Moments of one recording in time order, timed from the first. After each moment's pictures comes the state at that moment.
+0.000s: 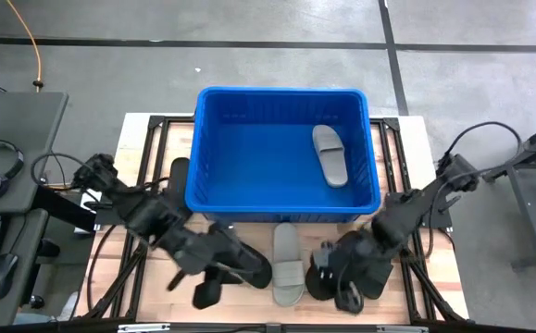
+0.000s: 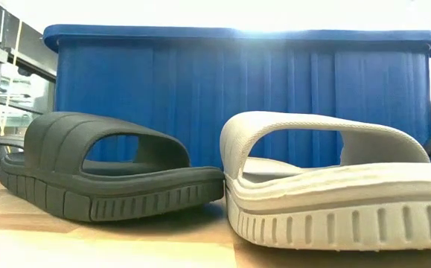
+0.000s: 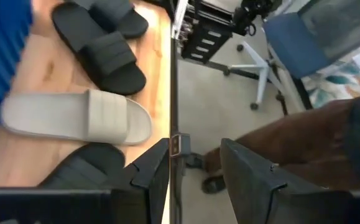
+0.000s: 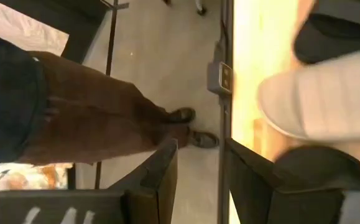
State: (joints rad) left arm -0.52 1.64 1.87 -0.95 -0.18 -0.69; right arm 0.64 1.61 1.57 -0.74 -0.15 0.77
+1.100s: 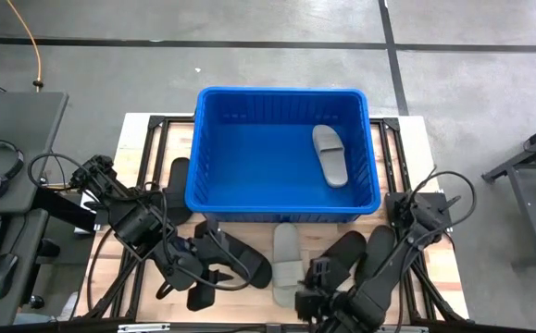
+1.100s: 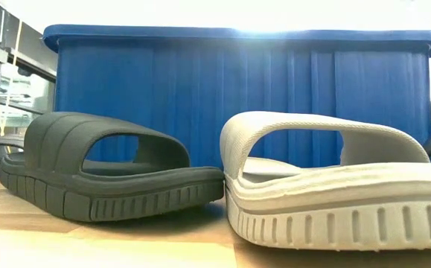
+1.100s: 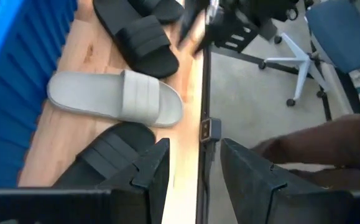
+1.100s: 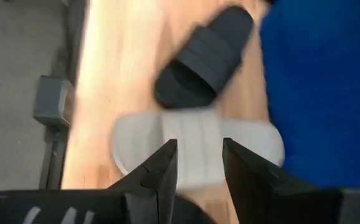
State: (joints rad) left arm -0.58 1.65 1.87 -1.08 -0.31 -0.76; right arm 0.83 2.13 2.09 -1.24 0.65 0.62
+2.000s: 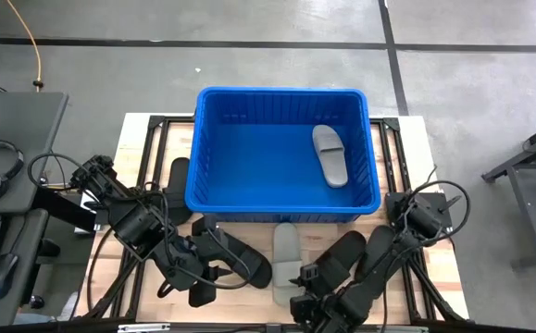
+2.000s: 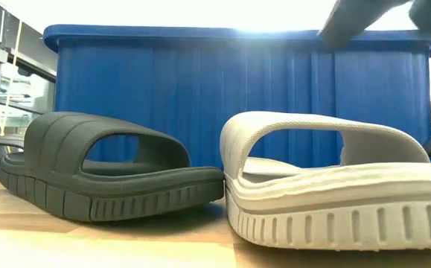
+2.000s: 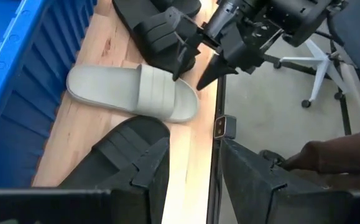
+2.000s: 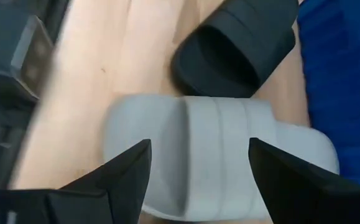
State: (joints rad) left arm -0.59 1.65 1.87 -1.14 -0.34 -0.80; right arm 0.82 2.13 1.68 -0.79 0.68 0.47
